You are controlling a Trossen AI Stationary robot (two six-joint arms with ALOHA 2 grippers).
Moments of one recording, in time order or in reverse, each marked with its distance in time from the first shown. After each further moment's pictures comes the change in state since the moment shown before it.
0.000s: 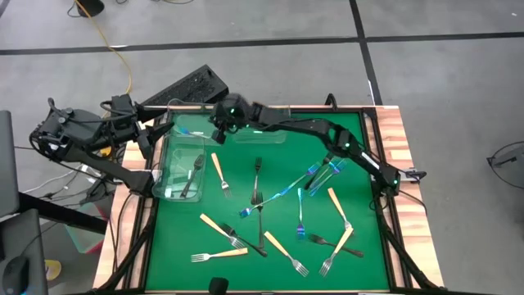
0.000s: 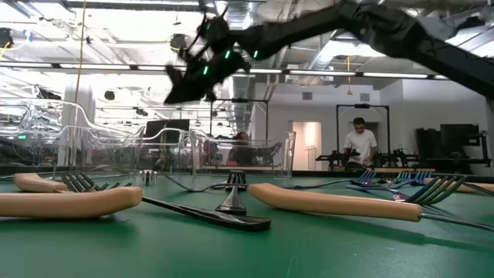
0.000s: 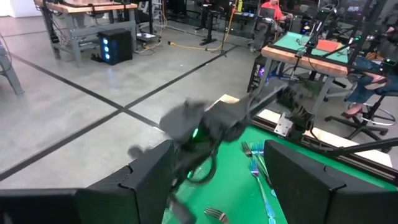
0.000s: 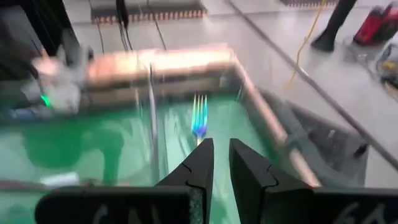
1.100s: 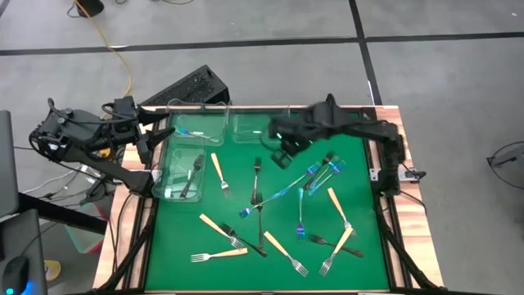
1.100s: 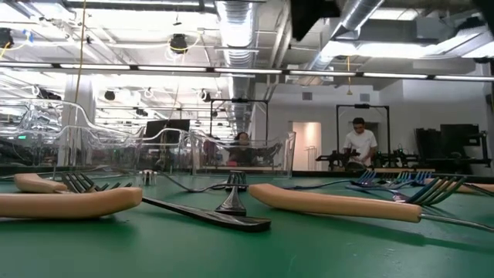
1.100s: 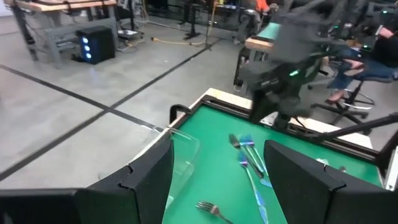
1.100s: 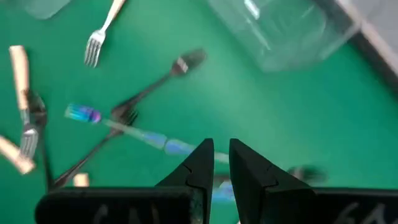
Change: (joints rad) left arm 0.000 0.000 0.000 0.002 0.079 0.038; right arm 0.248 -0.555 -0.127 -1.322 0.214 0.708
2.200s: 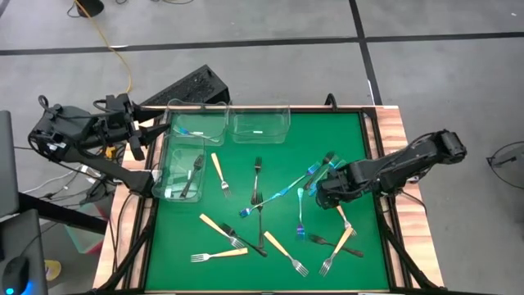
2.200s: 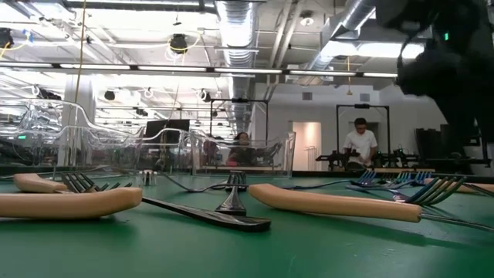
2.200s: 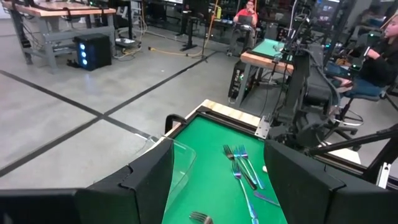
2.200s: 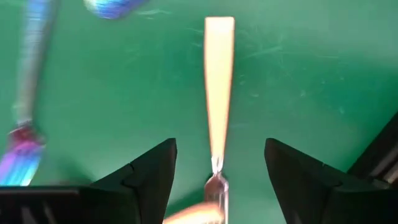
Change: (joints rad) left arm 0.000 -0.033 0.000 0.036 0.001 0.002; right arm 0.302 -0.588 -1.356 0.492 -0.288 0.828
